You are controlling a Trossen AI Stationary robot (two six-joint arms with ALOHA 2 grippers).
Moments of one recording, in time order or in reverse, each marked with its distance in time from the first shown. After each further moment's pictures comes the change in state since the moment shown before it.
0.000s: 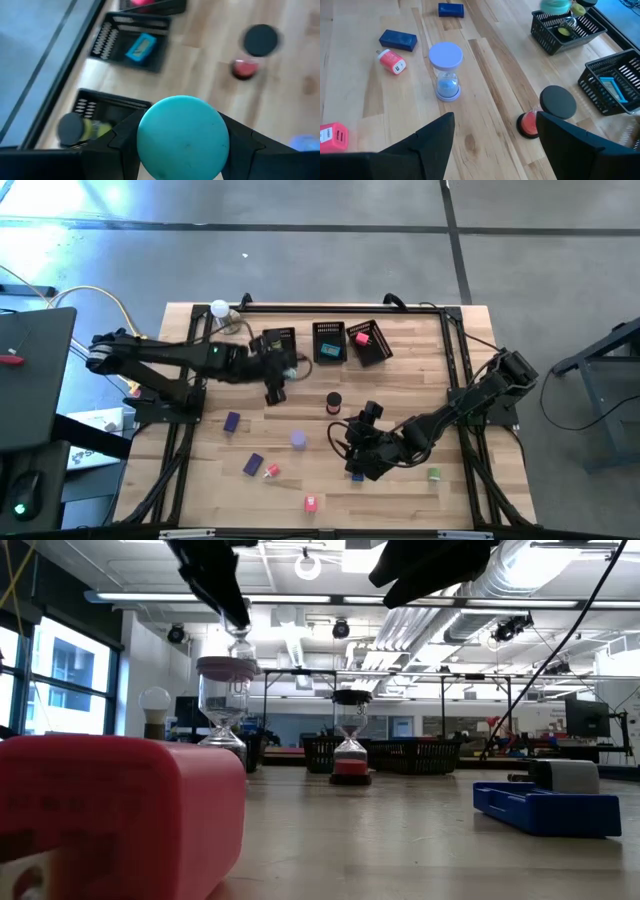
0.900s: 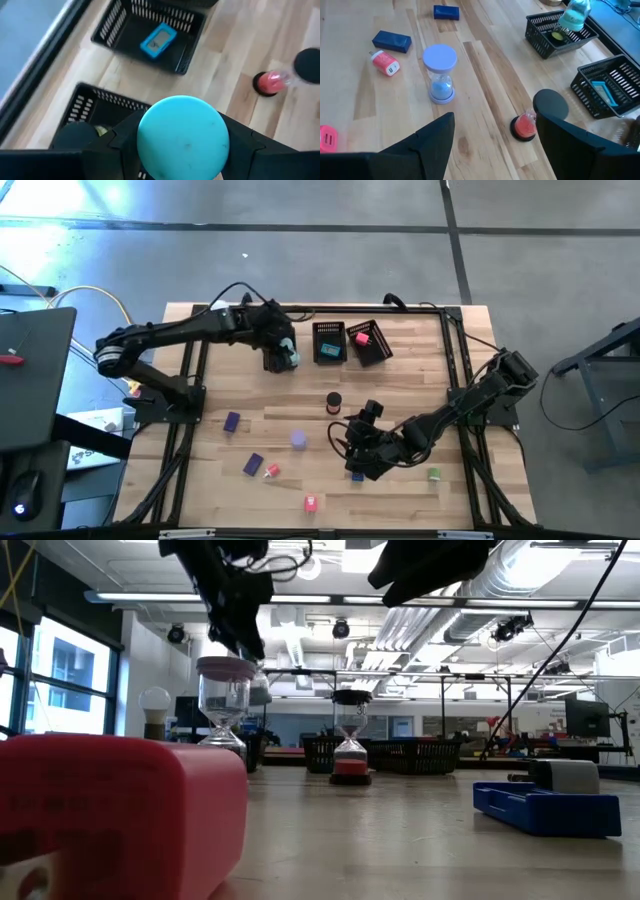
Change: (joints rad) left arm 0.402 0.080 0.000 0.088 0.396 0.141; right arm -0.003 0.000 -0.001 -0.002 0.028 -0.019
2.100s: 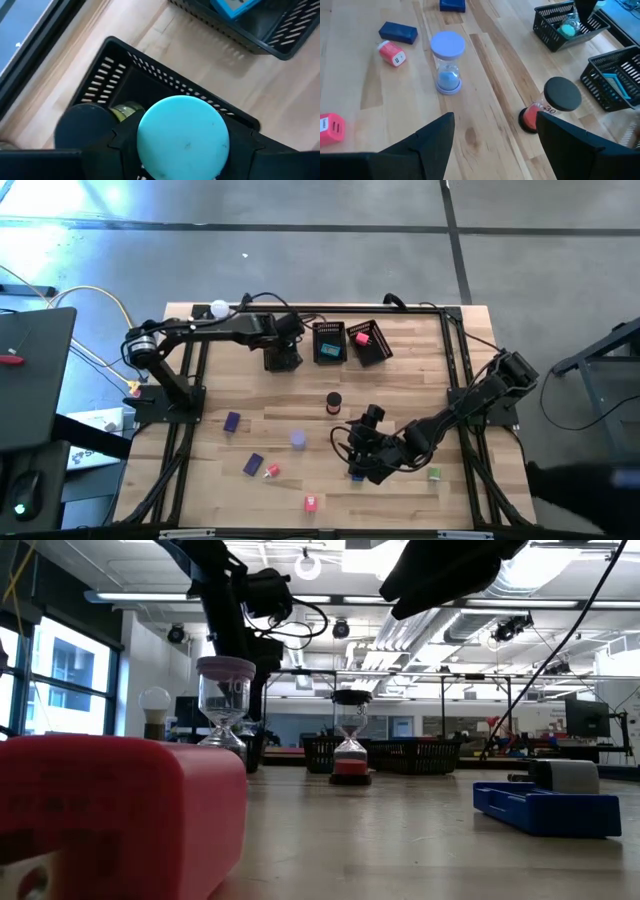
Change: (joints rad) left arm 0.018 0.236 -0.020 0.037 -0.224 -0.162; right arm 0.027 0.001 -0.052 0.046 -0.010 0.027
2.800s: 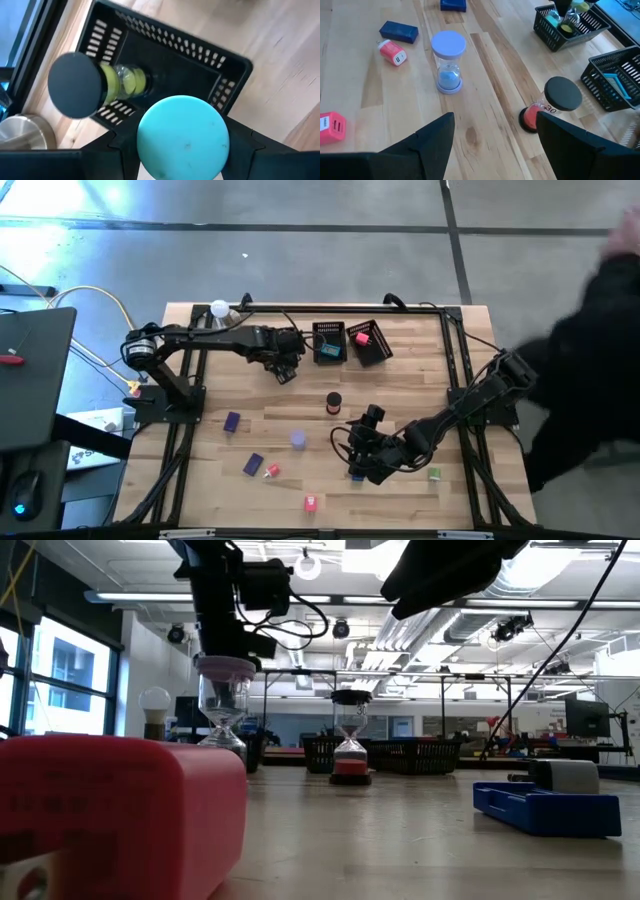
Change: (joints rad) left arm -0.121 -0.011 -0.001 -0.171 -0.114 -0.030; right arm 0.000 0.000 0.001 -0.002 -0.001 -0.001
